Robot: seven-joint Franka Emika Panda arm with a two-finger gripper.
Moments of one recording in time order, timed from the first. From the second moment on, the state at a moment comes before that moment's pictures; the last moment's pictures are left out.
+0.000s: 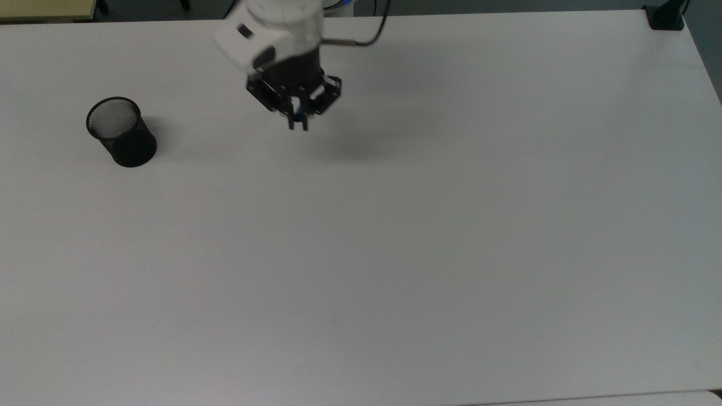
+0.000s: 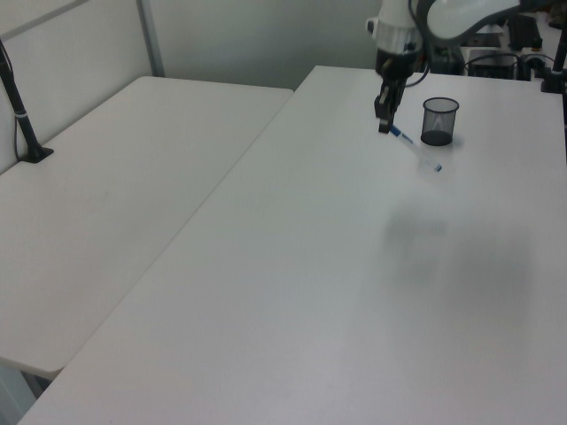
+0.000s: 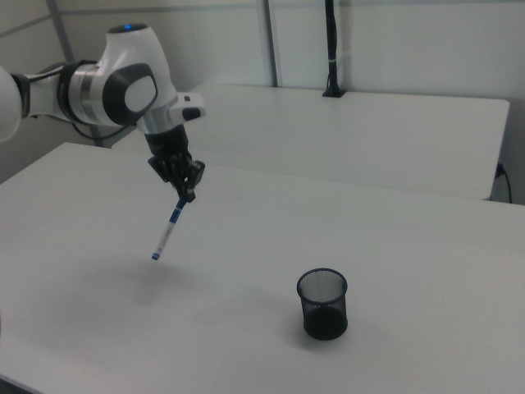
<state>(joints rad) -0.04 0.14 0.10 -1.80 -0.06 2.02 0.11</state>
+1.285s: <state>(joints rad) 0.09 0.42 0.10 -1.77 -0.10 2.20 0.30</state>
